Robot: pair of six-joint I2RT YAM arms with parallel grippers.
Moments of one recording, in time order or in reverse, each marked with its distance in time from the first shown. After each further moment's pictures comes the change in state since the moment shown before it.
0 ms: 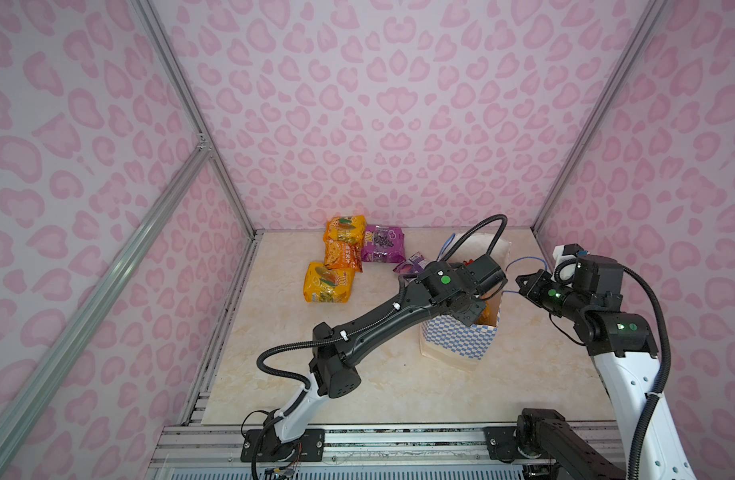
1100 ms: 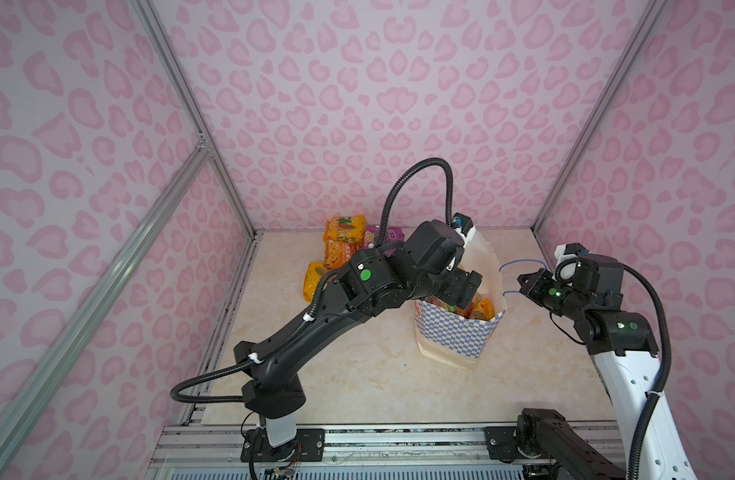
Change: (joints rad) left arm 0.013 -0.476 -0.204 0.209 0.038 -0.065; right arm 0.000 0.008 0.006 0.000 0.028 0.000
